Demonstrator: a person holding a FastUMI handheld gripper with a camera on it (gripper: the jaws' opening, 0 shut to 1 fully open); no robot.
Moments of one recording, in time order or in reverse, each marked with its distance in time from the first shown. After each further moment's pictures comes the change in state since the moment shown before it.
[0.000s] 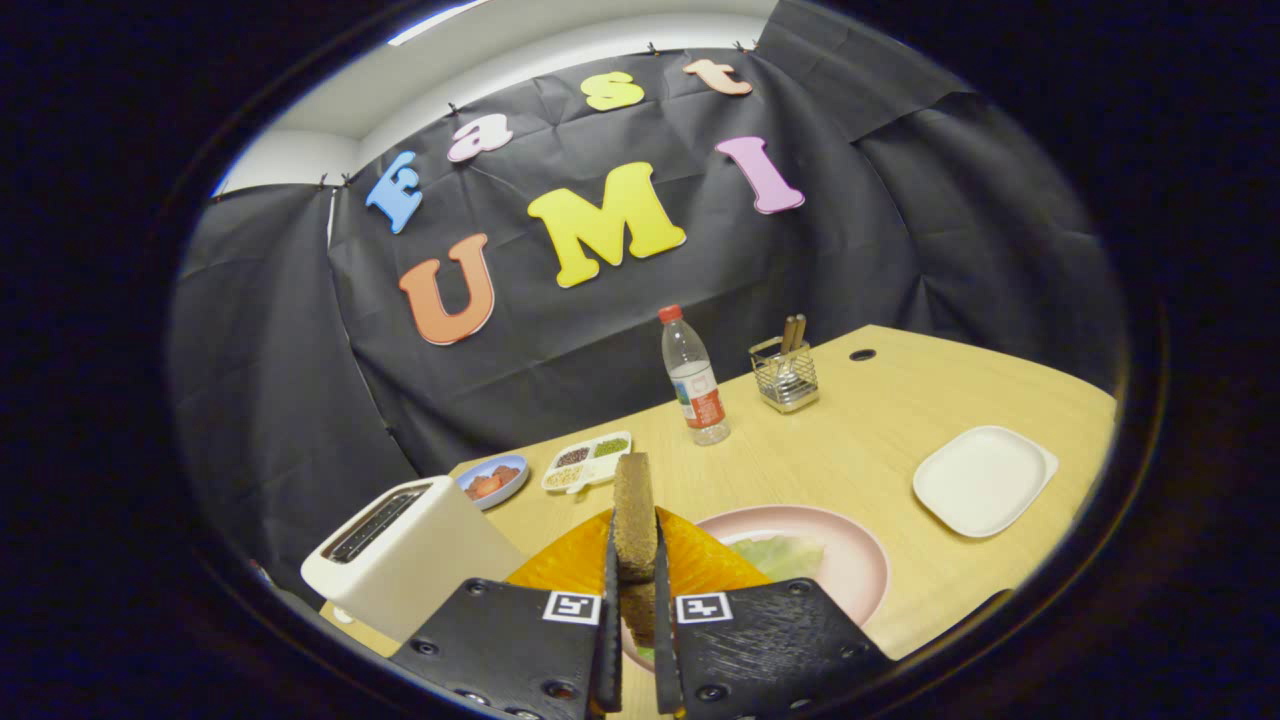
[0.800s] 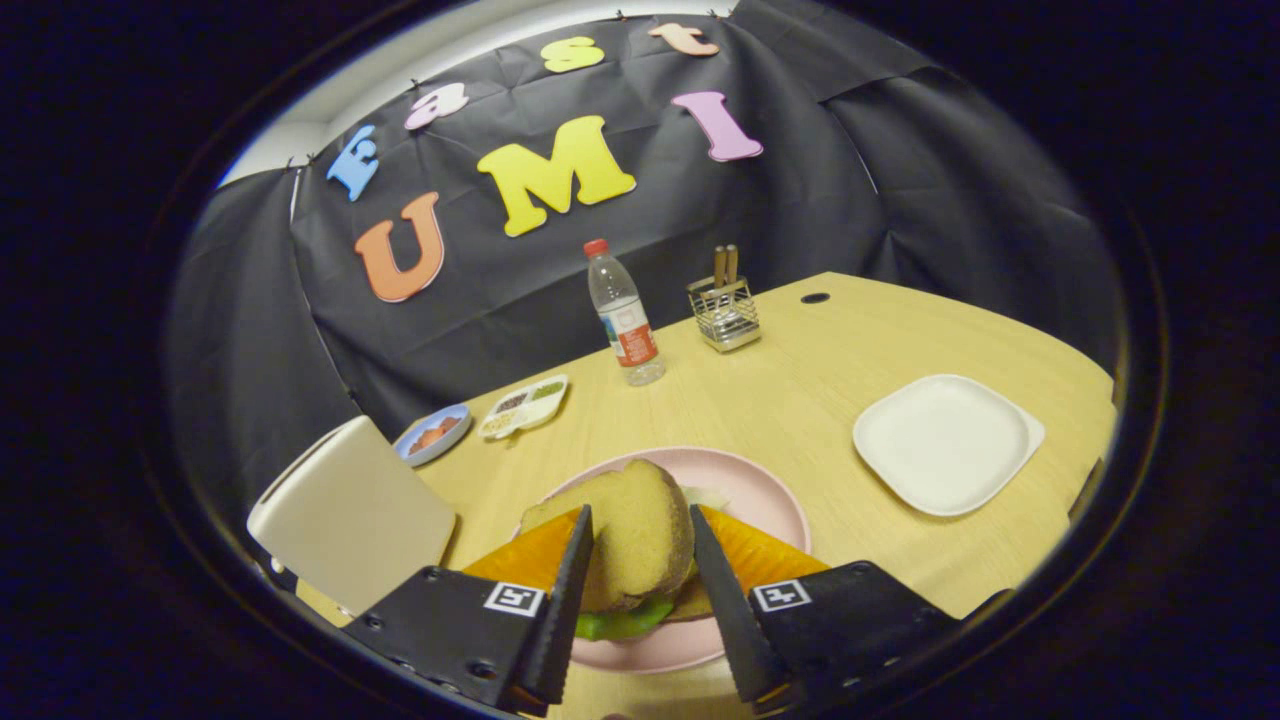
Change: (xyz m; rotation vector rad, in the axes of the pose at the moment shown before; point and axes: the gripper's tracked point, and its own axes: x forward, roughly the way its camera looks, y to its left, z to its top) arm -0.006 -0.082 -0.039 -0.006 0.158 -0.102
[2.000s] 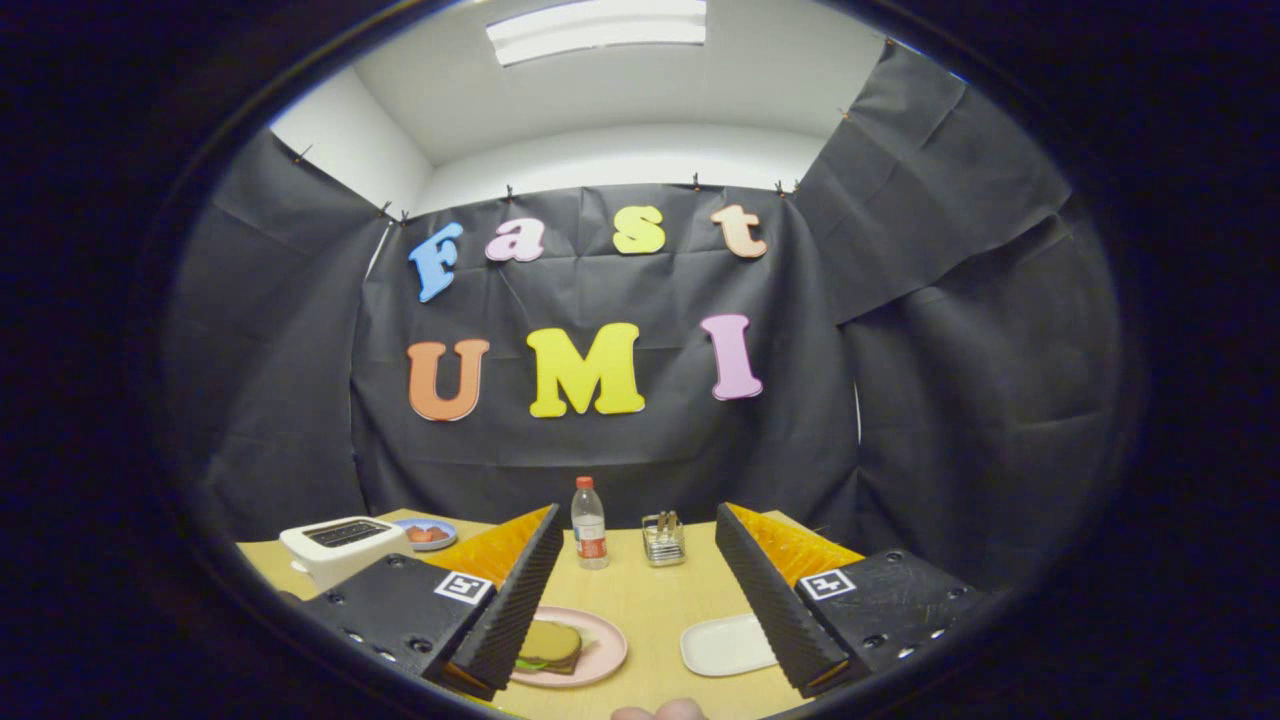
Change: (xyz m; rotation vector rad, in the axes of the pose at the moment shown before) arm -0.206 -0.039 0.185 -0.290 -0.571 0.013
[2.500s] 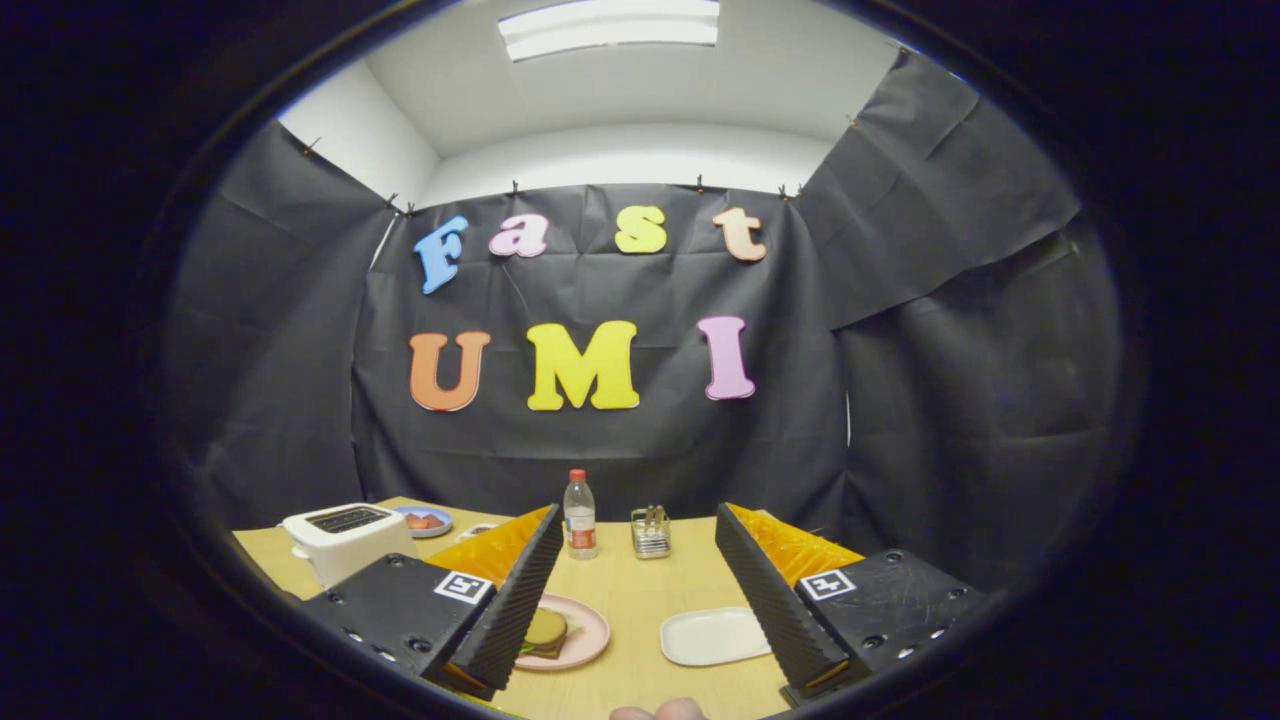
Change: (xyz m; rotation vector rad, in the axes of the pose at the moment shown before) arm -0.022 -0.009 0.000 -0.004 0.018 -0.006
